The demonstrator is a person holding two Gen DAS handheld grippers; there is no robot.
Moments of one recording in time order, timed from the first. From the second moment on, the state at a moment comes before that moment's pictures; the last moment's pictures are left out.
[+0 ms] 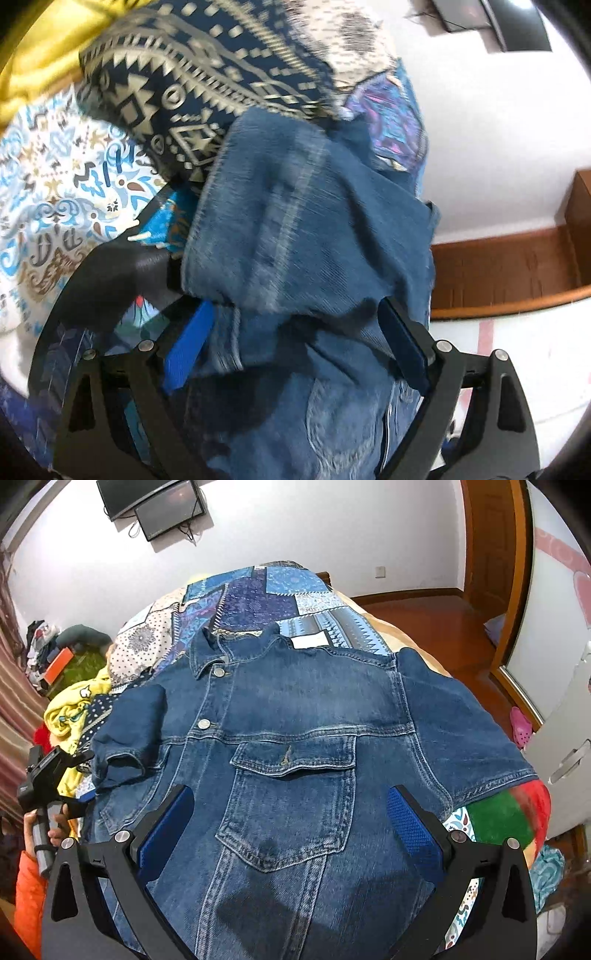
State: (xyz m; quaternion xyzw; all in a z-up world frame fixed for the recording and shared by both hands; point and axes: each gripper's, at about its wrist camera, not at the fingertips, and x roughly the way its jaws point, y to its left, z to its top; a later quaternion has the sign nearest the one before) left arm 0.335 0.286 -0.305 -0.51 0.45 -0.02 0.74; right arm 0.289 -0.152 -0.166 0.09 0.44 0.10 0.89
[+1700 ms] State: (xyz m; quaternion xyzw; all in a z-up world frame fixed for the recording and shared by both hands) left arm 0.402 -0.157 -0.200 -0.03 0.54 -0.26 0.80; right arm 0.264 -0.305 -0.193 0.16 0.45 0.01 0.88
